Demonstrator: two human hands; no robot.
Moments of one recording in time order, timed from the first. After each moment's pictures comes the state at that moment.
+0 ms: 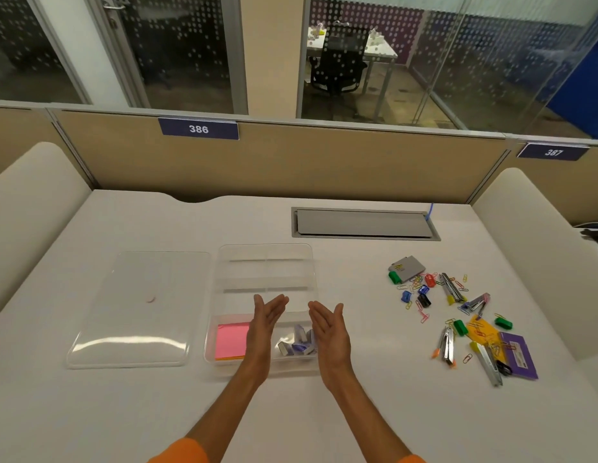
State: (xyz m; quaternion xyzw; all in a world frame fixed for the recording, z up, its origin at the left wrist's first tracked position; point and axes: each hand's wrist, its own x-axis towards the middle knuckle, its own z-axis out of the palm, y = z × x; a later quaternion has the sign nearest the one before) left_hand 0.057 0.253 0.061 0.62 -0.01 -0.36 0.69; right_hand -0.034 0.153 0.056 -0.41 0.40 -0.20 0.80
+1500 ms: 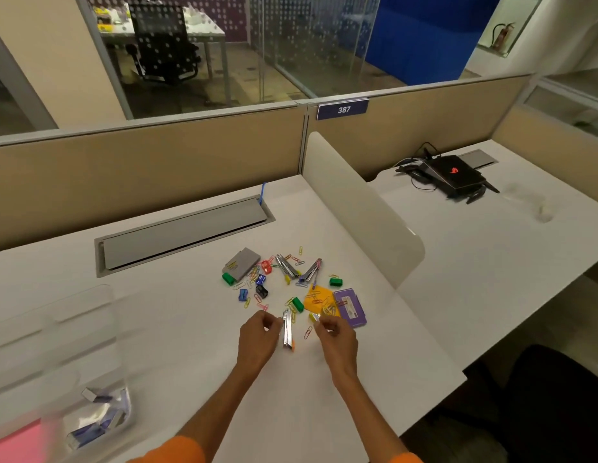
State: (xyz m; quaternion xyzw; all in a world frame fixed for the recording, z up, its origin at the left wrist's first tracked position) left_hand -0.140 -0.018 0.023 0.80 -0.31 -0.33 0.38; right_hand -0.295 -0.069 0.028 -0.50 0.63 -0.33 0.49
